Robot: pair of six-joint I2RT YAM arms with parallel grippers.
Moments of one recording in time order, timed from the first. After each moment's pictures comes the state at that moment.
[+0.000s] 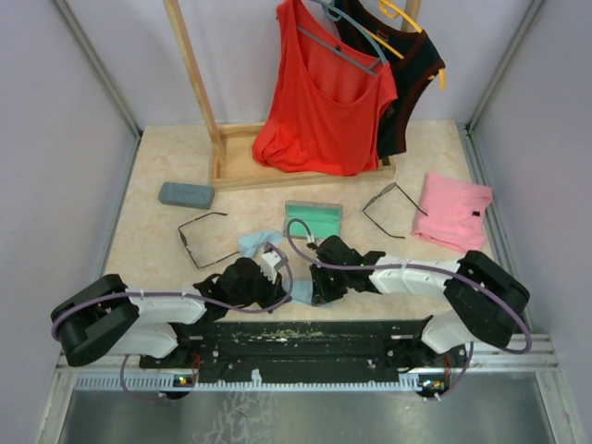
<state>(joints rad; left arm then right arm) -0.96 1.28 0.26 0.46 0.16 -0.36 0.92 1.43 0.64 -0.20 -0.22 0.59</state>
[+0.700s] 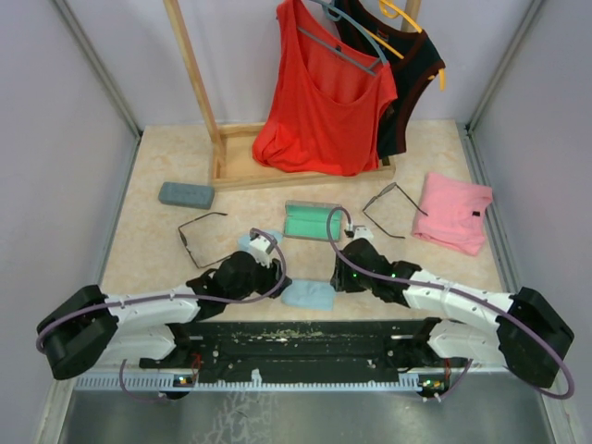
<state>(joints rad) -0.96 1.15 0.31 0.34 -0.09 -0.46 0.86 1.09 0.50 -0.27 0.14 0.71</state>
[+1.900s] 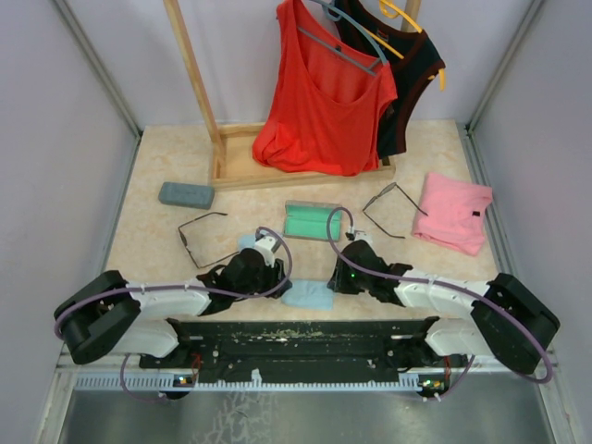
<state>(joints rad) -0.92 1.31 0.36 0.34 -0.06 -0.51 0.81 1.21 0.42 -0.07 0.04 0.82</state>
